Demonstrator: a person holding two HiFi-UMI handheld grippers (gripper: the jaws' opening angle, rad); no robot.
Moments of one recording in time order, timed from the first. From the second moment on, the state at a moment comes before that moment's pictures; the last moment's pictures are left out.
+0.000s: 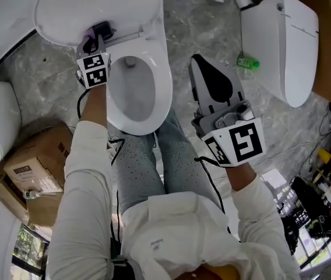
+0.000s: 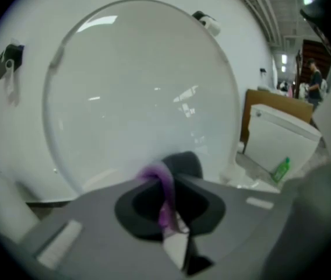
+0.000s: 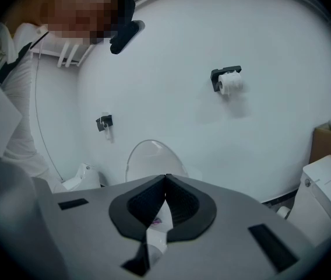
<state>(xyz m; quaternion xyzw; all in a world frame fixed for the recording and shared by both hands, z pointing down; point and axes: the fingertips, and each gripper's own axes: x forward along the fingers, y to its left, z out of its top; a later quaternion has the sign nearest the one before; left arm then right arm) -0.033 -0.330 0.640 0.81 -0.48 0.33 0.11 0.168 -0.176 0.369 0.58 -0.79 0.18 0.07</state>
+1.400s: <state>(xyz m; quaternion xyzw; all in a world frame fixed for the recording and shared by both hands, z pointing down) -0.023 -0.231 0.408 0.86 -0.46 0.20 0.06 0.105 -0.169 0.359 0.55 -0.81 0.20 0.04</state>
